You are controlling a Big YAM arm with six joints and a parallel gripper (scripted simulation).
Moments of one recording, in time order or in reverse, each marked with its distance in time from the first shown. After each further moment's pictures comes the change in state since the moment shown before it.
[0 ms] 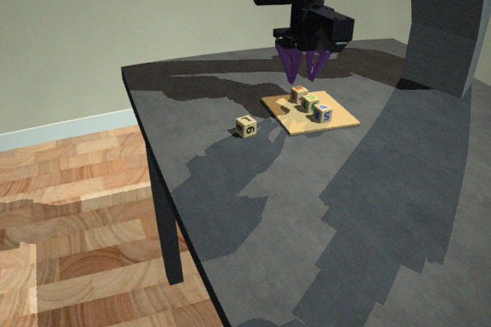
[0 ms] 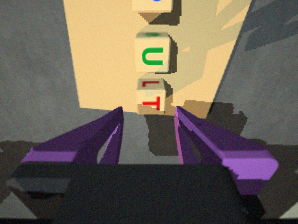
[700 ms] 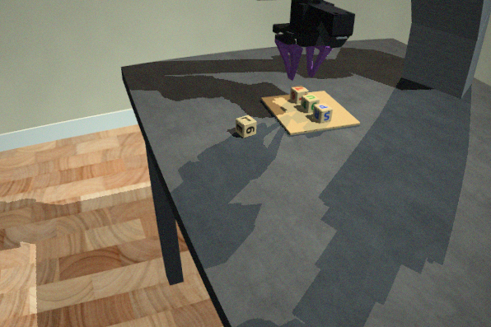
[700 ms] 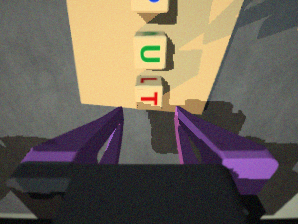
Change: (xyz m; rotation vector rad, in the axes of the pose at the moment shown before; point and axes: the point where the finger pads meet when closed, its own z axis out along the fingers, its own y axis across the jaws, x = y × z) arm -0.001 -0.002 -0.009 0.002 0.000 -0.004
